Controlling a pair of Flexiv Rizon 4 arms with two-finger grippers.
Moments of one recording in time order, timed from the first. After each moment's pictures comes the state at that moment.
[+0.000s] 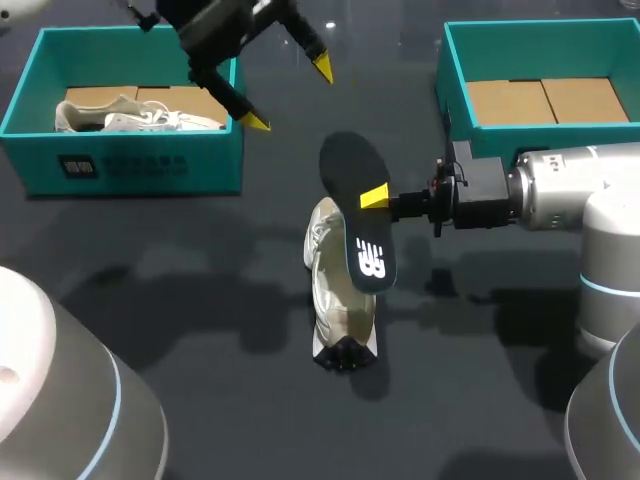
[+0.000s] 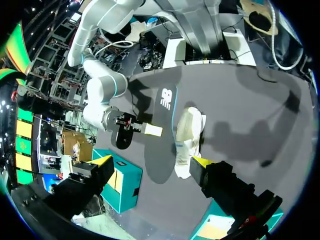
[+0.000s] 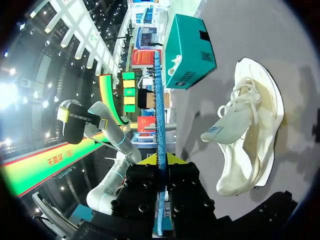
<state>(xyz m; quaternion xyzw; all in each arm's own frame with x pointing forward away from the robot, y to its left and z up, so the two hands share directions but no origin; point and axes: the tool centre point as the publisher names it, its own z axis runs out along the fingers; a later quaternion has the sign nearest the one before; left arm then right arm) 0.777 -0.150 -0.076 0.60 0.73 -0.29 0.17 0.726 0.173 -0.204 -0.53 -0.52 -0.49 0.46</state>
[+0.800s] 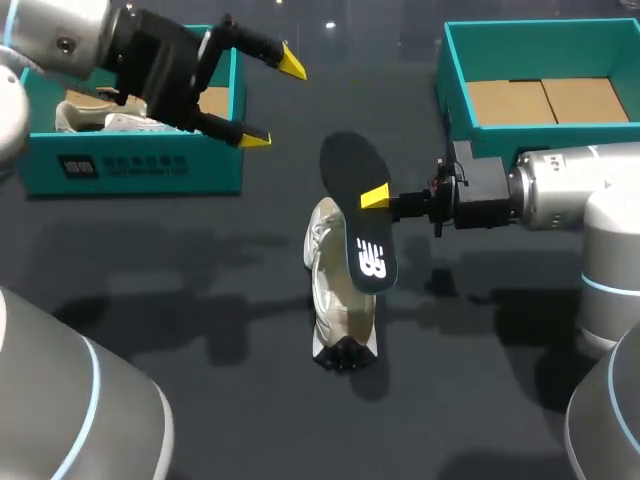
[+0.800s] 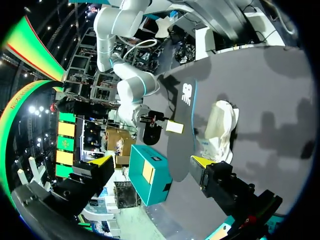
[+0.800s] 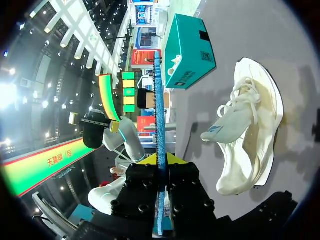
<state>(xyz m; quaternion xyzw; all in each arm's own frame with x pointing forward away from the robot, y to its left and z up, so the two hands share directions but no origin) 0.773 -0.136 -0.080 0.53 0.67 -0.39 0.34 0.726 0.172 -0.203 -0.53 -0.52 -0.49 0.46</state>
